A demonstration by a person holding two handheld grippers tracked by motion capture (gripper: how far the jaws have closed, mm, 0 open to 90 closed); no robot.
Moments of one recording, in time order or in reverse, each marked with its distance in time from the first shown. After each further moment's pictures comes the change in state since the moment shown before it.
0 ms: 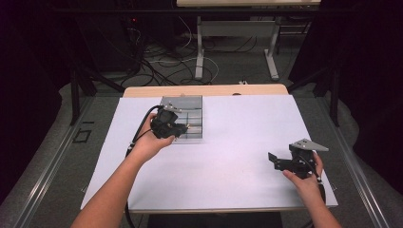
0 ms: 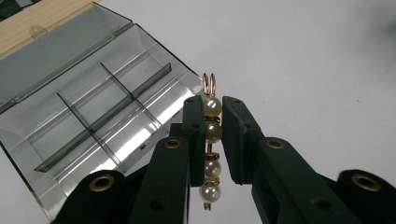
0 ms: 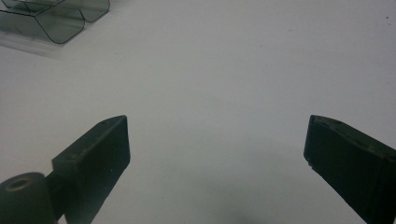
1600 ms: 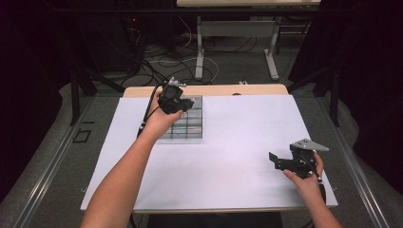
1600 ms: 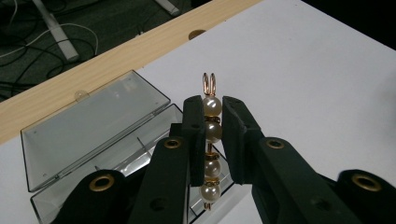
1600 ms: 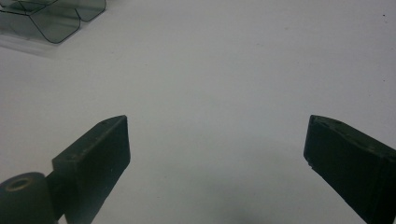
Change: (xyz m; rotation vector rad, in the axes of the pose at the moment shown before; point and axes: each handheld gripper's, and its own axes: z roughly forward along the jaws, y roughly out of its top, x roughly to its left) left arm 0.026 0.056 0.014 -0.141 0.062 -0.061; right arm -0.003 -0.001 0.001 0.000 -0.006 0.000
